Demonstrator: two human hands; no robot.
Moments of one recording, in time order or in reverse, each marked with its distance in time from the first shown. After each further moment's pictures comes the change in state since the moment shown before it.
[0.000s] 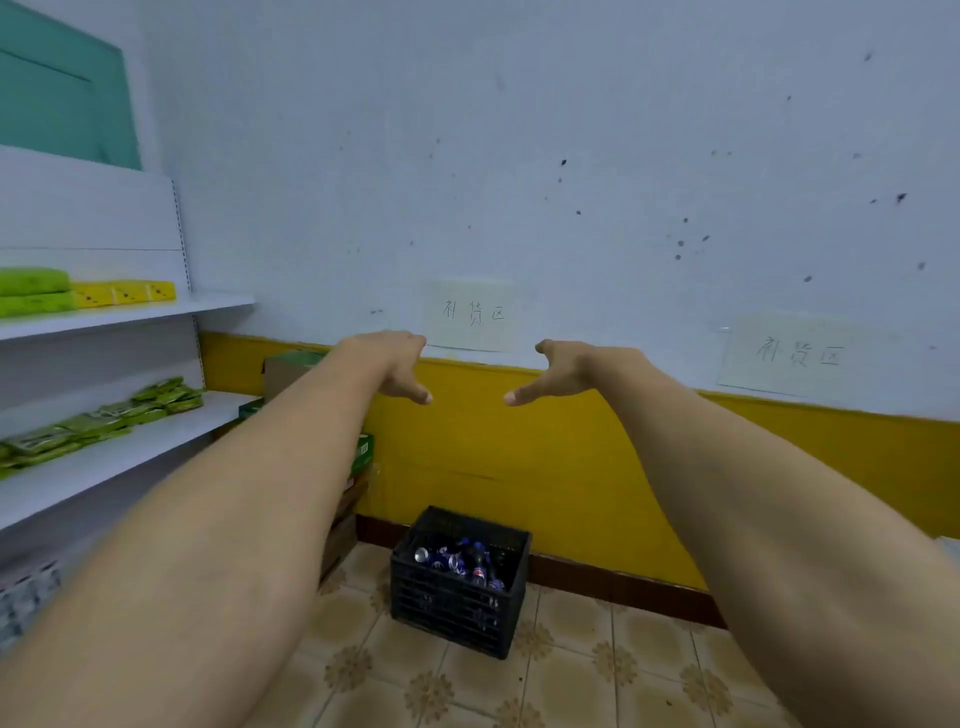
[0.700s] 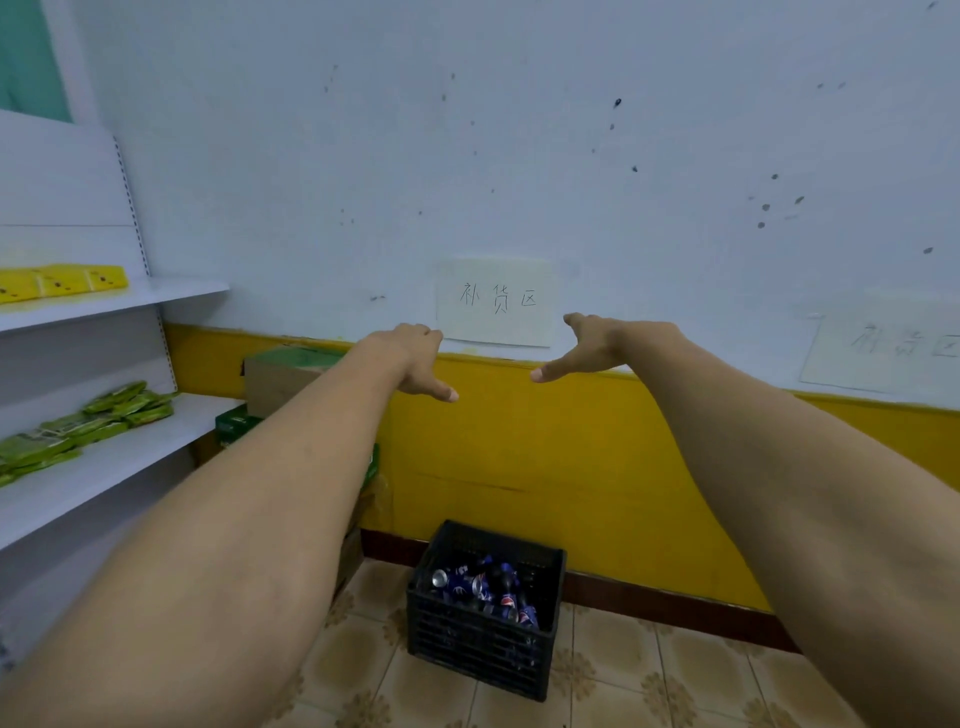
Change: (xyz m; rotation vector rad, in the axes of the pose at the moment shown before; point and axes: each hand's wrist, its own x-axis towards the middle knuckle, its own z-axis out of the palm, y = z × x) left_hand 0.230 -0.127 0.084 0.015 -0.035 0.043; right_hand 0.270 -0.028 0.012 -0.036 0.019 0.078
